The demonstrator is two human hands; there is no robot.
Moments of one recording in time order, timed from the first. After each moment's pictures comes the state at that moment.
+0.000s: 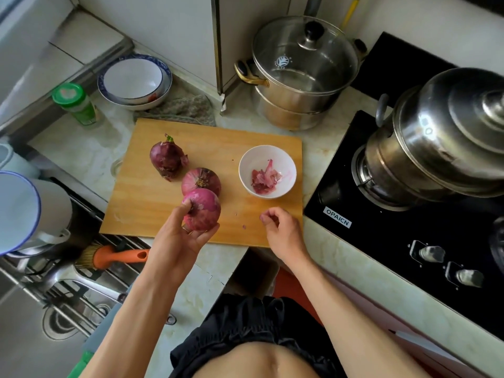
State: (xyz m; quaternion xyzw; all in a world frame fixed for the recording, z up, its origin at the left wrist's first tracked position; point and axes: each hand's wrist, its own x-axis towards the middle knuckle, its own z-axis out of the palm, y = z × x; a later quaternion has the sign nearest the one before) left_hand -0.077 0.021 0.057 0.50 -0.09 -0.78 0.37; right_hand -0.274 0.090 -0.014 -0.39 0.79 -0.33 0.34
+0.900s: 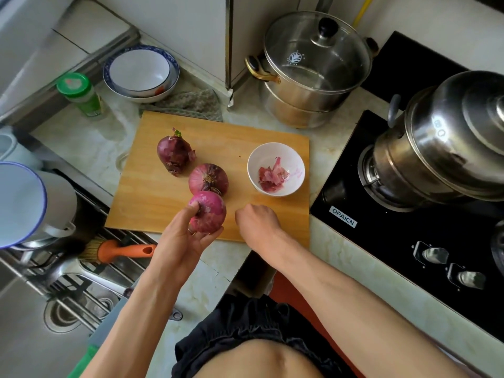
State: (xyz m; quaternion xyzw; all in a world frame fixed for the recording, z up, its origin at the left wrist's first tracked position) left_hand -0.067 0.019 0.050 0.51 -0.11 -0.78 0.35; right_hand -0.222 0.035 0.030 -0.70 0.67 0.16 0.18
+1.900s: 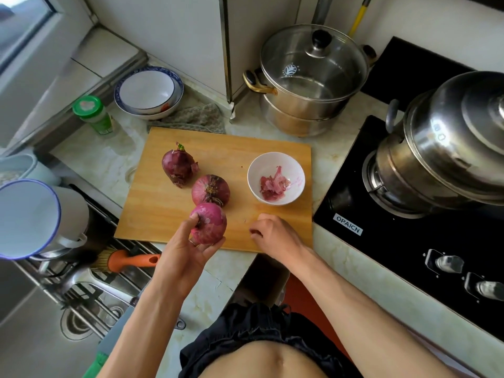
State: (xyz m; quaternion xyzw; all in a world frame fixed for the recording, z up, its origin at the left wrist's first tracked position) left_hand -0.071 0.026 0.053 0.52 -0.08 -0.78 0.35; right_hand -0.269 0.060 -0.014 -0.66 0.69 -0.12 0.28
